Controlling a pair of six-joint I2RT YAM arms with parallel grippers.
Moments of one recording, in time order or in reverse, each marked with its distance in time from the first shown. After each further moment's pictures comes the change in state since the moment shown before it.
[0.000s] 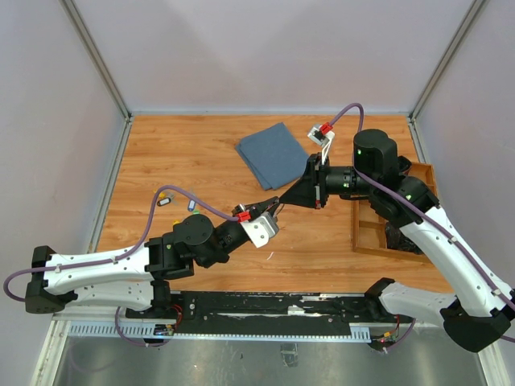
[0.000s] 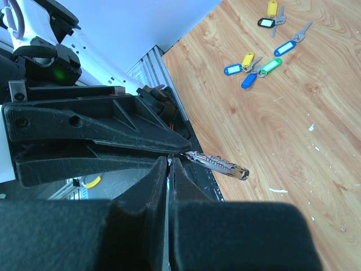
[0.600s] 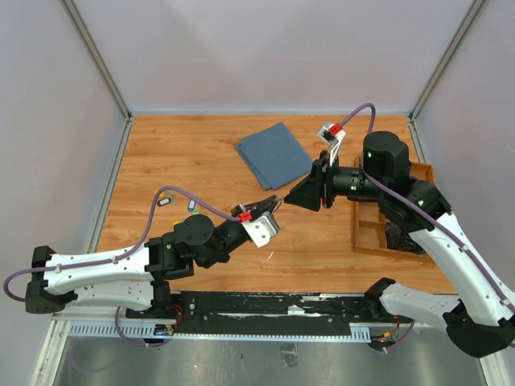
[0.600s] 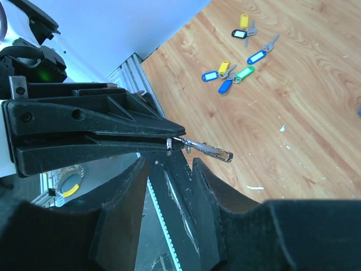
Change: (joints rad) left arm 0.000 0.000 0.000 -0.012 -0.026 0.017; right arm -0.002 -0.030 0.023 -0.053 0.073 -0.057
